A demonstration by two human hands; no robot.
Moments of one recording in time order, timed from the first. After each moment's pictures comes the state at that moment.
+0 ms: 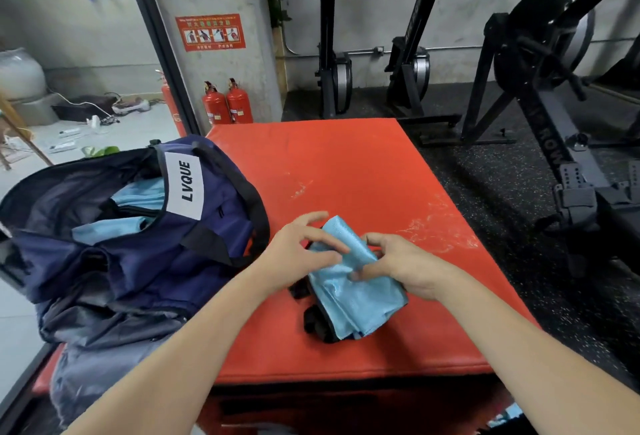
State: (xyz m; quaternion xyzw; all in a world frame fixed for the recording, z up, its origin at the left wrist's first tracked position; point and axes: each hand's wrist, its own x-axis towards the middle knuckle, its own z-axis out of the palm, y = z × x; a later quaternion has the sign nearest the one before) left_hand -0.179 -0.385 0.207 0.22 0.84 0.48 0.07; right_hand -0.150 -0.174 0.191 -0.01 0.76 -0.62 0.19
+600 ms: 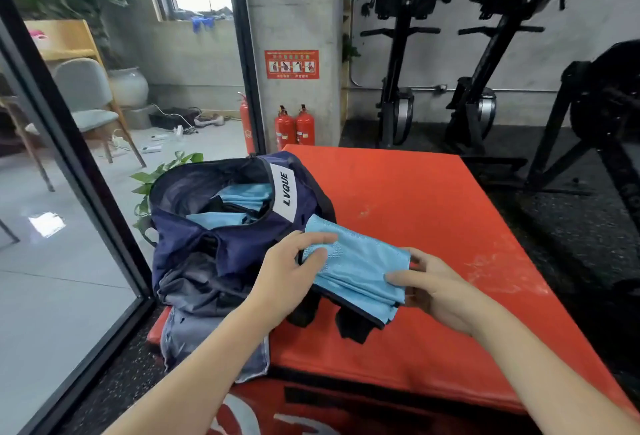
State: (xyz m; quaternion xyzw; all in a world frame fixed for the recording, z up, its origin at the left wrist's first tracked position) left_hand -0.105 -0.485 0.236 0.10 0.82 0.55 -0.12; right_hand -0.125 -0.240 0.221 -0.03 0.67 -0.72 0.19
